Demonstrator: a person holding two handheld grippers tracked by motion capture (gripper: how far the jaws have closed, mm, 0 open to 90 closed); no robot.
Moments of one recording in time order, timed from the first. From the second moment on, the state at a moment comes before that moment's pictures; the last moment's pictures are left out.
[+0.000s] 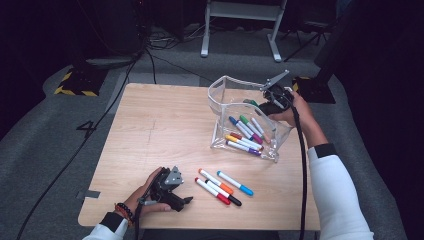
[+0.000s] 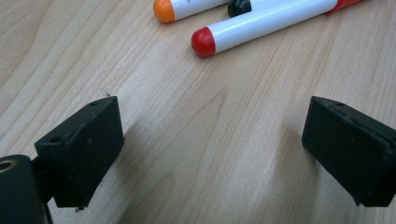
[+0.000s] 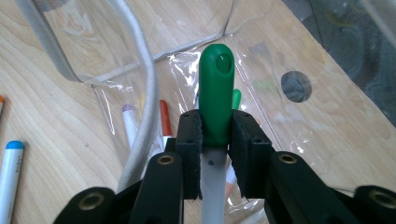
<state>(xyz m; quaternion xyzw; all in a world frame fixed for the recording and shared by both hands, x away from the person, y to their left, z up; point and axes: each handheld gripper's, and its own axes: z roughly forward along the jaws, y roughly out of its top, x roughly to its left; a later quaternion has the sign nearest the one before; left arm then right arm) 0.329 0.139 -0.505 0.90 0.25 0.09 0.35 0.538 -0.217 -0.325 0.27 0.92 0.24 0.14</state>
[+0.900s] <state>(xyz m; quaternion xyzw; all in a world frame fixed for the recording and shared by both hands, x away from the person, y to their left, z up) 0.329 0.139 -0.505 0.90 0.25 0.09 0.35 0.470 -0.244 -0.282 0.25 0.85 0.42 0.21</state>
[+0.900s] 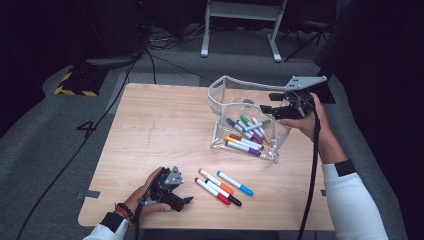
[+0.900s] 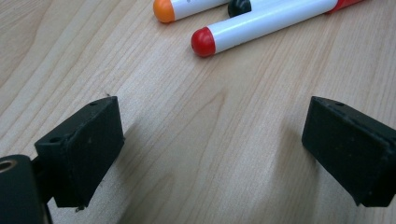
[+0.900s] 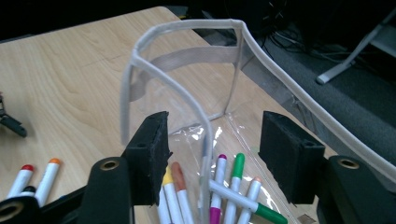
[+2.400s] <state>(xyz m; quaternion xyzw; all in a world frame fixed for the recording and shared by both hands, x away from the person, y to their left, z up) 0.328 0.139 -0.505 0.90 0.25 0.09 0.35 0.360 -0.212 -0.485 0.17 0.91 0.37 0.06</state>
